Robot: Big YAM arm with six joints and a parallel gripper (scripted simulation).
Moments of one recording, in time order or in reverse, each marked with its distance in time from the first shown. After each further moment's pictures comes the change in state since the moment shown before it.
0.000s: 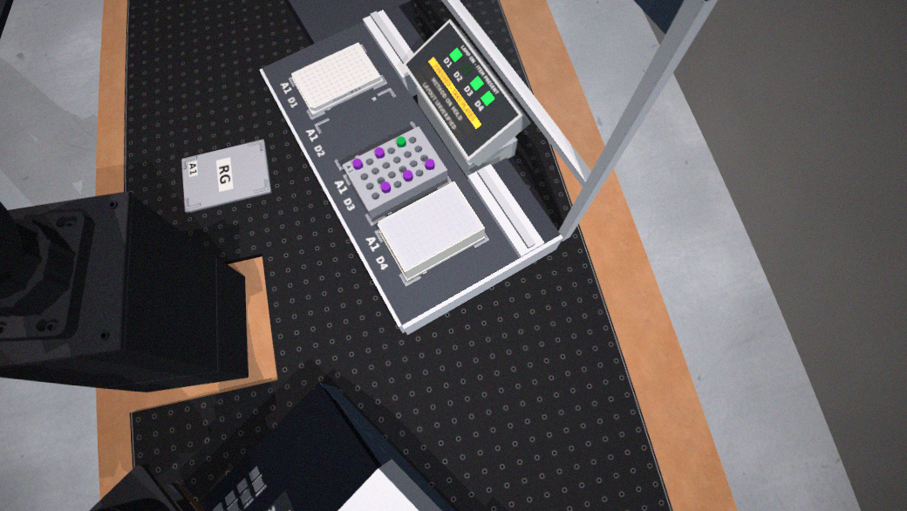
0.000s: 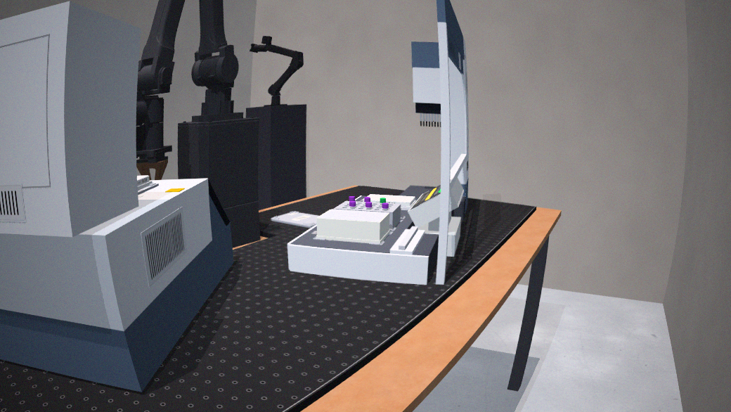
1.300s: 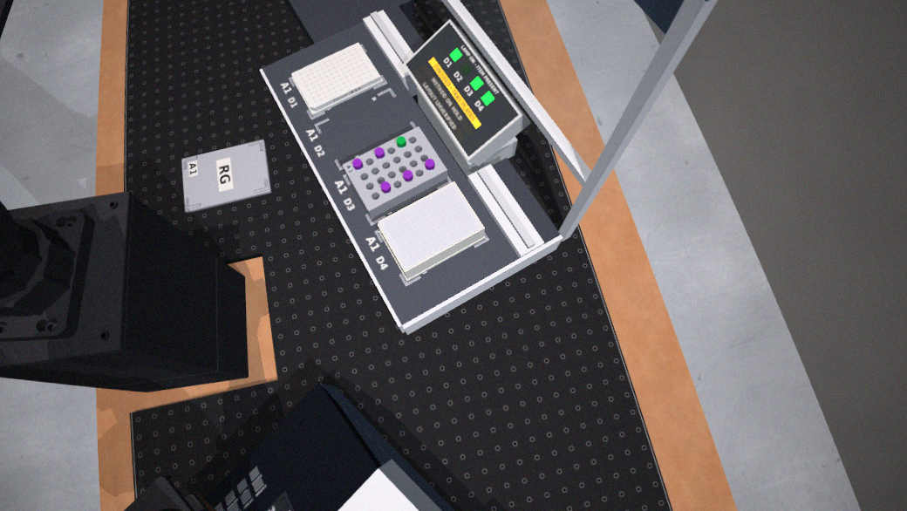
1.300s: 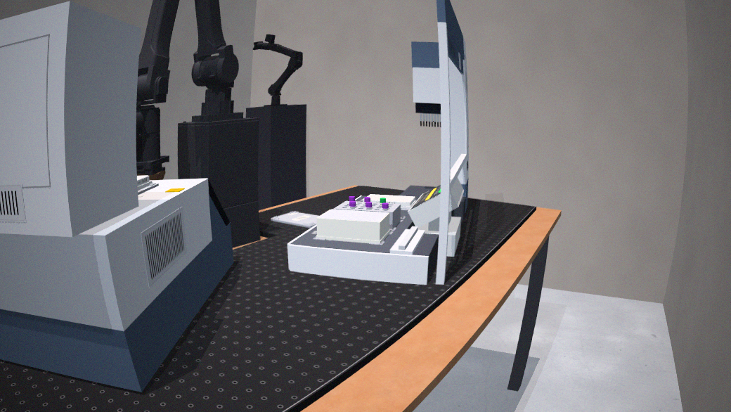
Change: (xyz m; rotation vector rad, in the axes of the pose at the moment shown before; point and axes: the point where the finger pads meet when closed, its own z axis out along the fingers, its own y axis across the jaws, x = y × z) arm 0.000 0.016 0.021 0.010 0.002 0.004
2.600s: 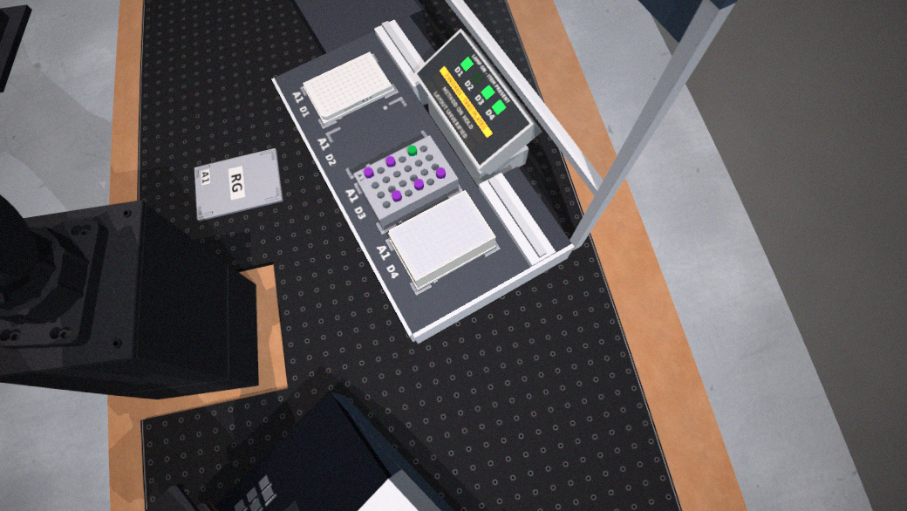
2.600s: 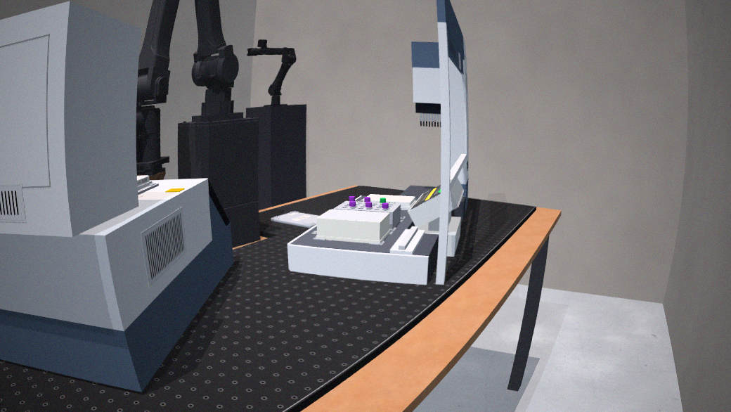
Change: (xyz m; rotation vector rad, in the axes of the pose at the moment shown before) arm 0.001 0.002 0.001 -0.002 -0.001 -0.005
